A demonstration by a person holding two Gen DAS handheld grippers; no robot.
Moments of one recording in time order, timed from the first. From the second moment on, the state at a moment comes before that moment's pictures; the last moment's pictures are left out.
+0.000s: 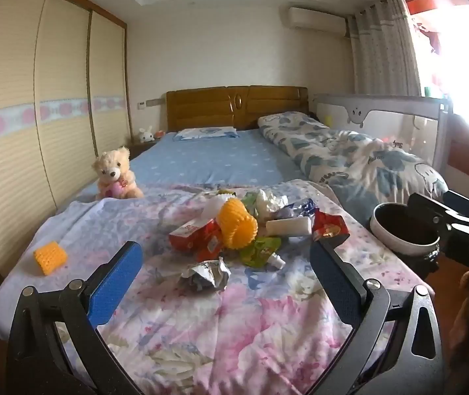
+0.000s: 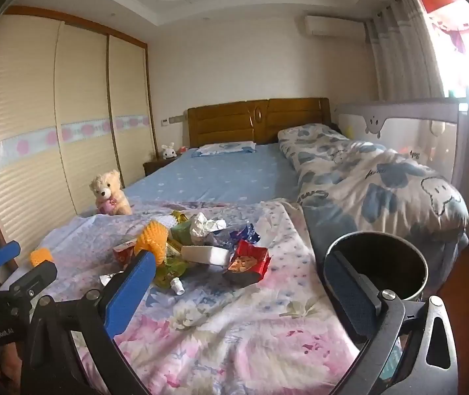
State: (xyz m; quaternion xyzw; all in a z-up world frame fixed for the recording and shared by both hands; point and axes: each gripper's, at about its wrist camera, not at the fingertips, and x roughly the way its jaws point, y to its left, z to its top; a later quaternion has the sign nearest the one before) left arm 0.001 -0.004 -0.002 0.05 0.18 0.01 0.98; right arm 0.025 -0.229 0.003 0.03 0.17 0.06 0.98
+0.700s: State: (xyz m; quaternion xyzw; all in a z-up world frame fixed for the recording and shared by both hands) left arm 0.003 0.011 -0.007 0.01 0.20 -0.01 0.98; right arm 0.014 -0.223 0.001 0.02 0.15 0.07 0.99
